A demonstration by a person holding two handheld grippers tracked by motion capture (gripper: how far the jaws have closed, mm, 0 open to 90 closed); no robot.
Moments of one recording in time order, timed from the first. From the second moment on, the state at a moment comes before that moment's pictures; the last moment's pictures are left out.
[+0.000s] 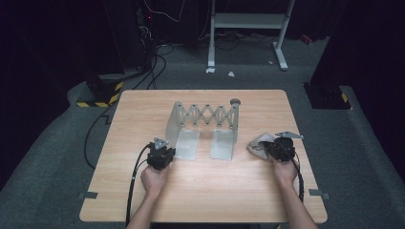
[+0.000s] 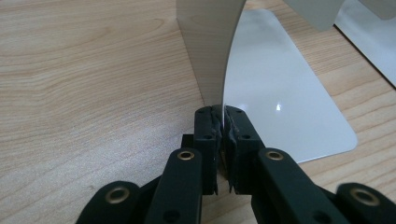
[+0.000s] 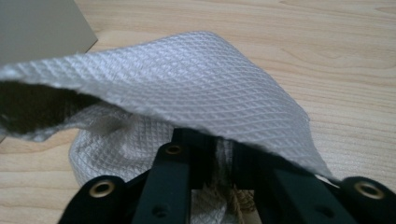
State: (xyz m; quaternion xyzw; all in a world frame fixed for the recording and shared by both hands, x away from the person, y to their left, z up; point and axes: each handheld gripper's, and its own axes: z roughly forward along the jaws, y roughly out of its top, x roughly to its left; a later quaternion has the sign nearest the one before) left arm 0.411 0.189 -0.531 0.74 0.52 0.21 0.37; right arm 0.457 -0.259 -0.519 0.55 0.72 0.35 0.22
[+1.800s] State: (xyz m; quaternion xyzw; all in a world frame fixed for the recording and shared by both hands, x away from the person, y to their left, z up) left arm 0.410 0.187 -0.531 0.74 0.52 0.22 0.37; right arm 0.378 -0.233 -0.515 0.48 0.74 0.41 0.23
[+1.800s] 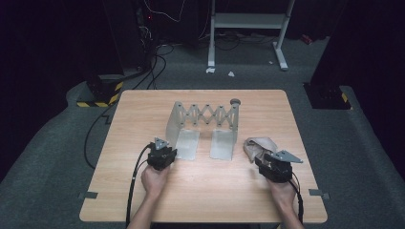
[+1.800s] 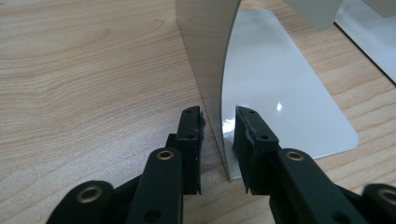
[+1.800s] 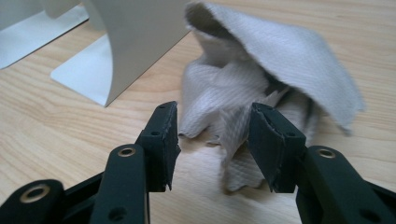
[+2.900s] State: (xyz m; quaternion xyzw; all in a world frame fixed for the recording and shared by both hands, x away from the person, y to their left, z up) left arm 0.394 0.189 -0.507 0.72 0.53 0.22 0.39; right arm 0.399 -0.198 -0.528 0.44 0.80 0.34 0.21
